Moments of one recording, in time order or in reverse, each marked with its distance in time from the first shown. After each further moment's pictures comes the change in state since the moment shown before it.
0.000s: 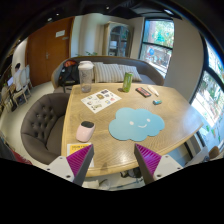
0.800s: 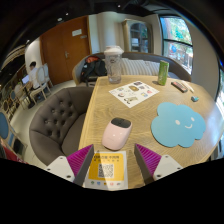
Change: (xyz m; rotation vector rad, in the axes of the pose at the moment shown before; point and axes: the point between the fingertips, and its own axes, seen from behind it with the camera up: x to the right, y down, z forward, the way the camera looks) arm -0.118 0.024 0.118 0.008 -0.270 -0.027
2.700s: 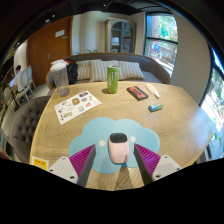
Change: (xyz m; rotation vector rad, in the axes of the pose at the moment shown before) arm 0.257 -0.068 -0.034 -0.027 0.167 0.017
